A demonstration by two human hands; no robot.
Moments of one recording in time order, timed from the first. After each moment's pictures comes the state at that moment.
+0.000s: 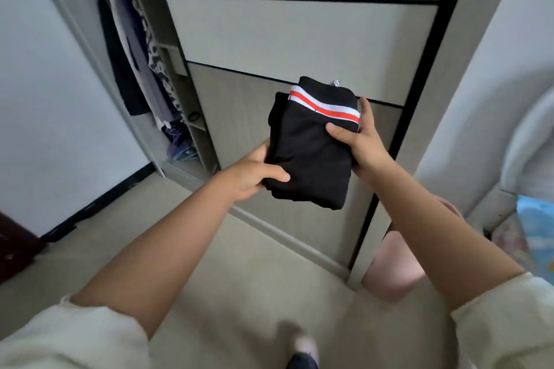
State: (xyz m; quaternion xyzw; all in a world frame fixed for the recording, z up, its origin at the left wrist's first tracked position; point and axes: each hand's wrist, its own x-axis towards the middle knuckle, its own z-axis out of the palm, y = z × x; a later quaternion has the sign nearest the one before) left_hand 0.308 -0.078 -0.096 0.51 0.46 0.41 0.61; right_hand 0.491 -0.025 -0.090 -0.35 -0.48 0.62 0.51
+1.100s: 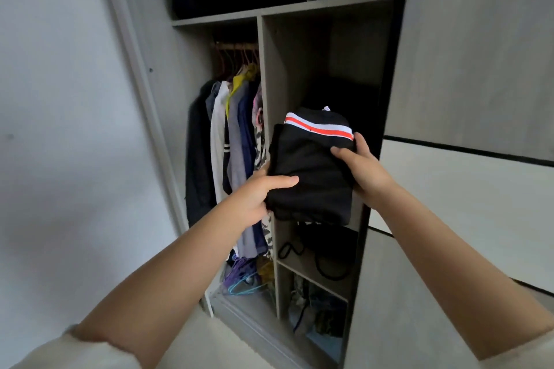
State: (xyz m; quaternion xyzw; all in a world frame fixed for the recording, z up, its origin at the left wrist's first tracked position) left_hand -0.309 0.356 -0.005 0.45 0.43 0.53 0.58; right_hand -0.140 0.403 0.015 -0.37 -0.55 0.56 0.49
